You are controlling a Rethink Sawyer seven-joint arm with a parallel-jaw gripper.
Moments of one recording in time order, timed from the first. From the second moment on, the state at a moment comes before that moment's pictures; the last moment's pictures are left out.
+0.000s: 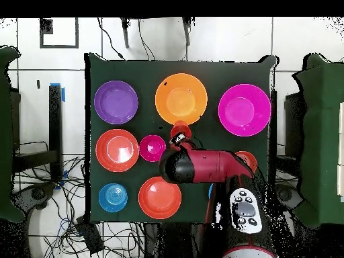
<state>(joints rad) -0.29 -0.71 -0.02 1.80 -0.34 0.24 2.55</state>
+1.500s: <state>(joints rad) -0.30 -0.88 0.03 1.83 -0.37 0.37 2.55</state>
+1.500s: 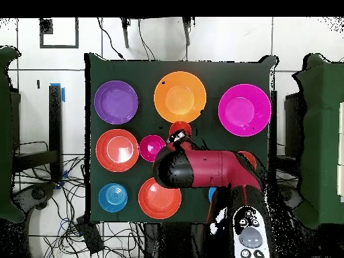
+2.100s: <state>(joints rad) -0.34 -0.86 0.07 1.80 -0.37 0.38 2.55</state>
